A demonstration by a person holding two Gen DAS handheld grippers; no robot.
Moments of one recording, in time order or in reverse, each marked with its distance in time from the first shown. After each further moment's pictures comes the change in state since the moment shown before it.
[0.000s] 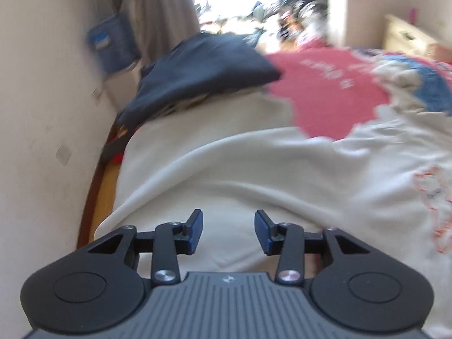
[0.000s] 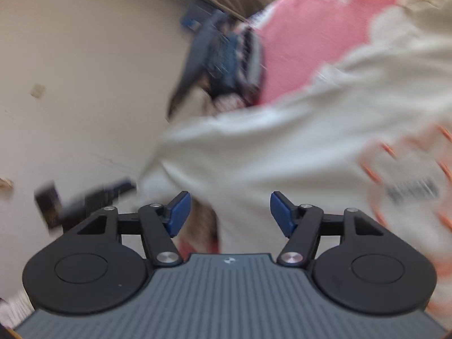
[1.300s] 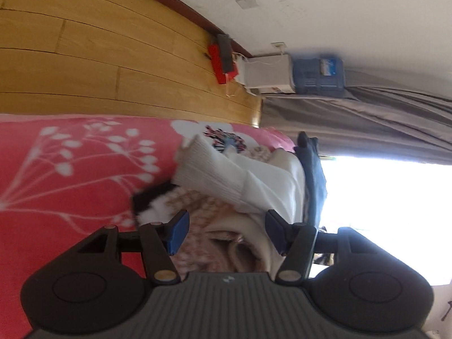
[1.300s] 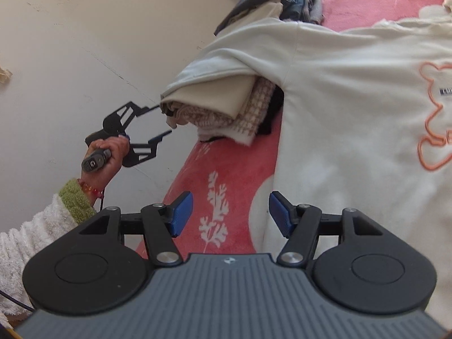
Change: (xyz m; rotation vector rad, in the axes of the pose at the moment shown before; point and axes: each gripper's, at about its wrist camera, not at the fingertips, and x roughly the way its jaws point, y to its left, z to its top) left arm 0.017 0.173 -0.256 -1.672 -0.164 -0.553; right arm 0.024 0.110 -0.153 -0.282 0.081 -0.035
